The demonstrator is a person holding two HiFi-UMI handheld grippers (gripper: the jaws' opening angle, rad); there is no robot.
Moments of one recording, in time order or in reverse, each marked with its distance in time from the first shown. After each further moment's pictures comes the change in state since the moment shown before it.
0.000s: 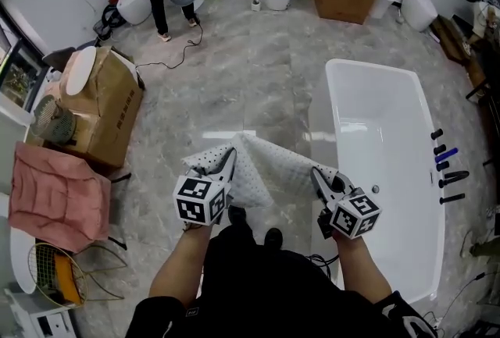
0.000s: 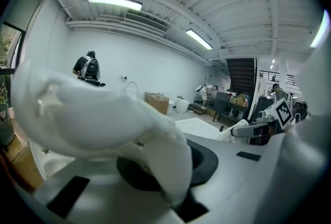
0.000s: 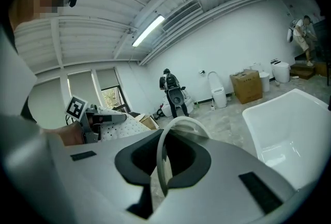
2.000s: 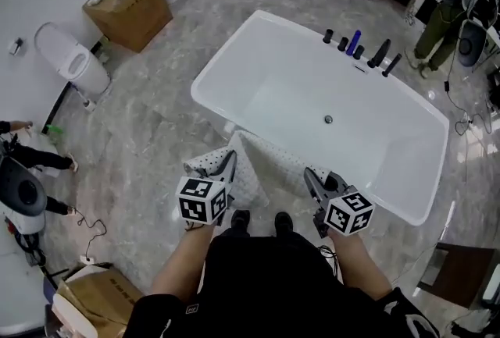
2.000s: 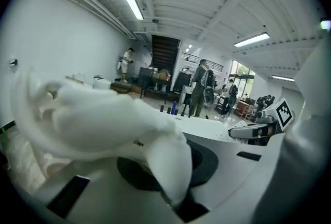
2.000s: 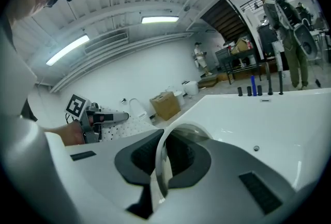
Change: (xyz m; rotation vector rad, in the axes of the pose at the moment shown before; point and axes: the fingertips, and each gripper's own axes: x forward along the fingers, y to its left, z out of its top) left arm 0.343 -0.123 0.079 0.414 0.267 -0.906; right arm 0.004 -0.174 0.020 0.401 -0.325 -0.870
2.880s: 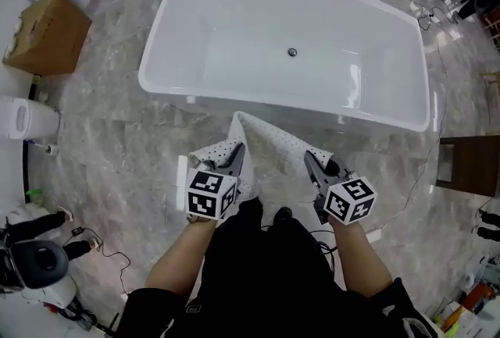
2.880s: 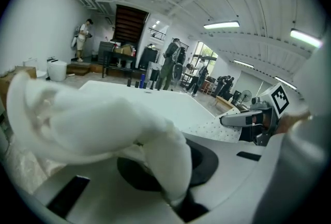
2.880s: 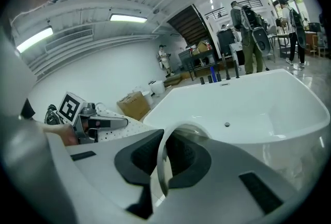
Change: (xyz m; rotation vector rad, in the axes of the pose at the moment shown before) left arm 0.068 -0.014 -0.102 0.178 0.274 -0.406; right arm 0.005 -0.003 -0.101 0.203 -0.013 -0.390
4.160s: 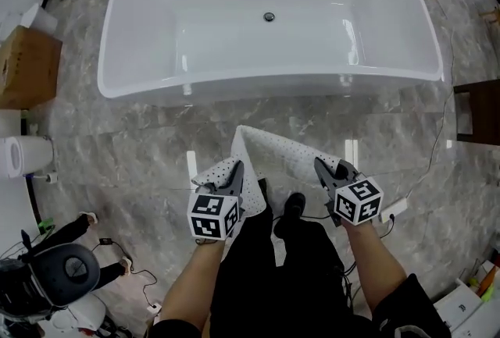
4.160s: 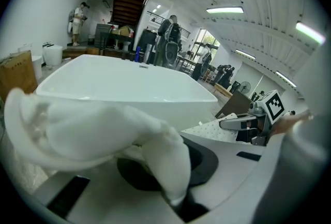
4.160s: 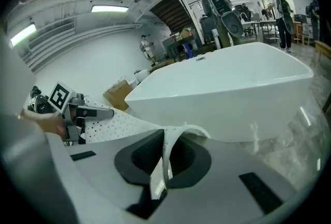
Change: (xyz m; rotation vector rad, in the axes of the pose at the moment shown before) left arm 0.090 -0.042 -0.162 -0.009 0.148 -0.025; right arm -0.007 -0.117 -0.199 0.113 0.105 -0.112
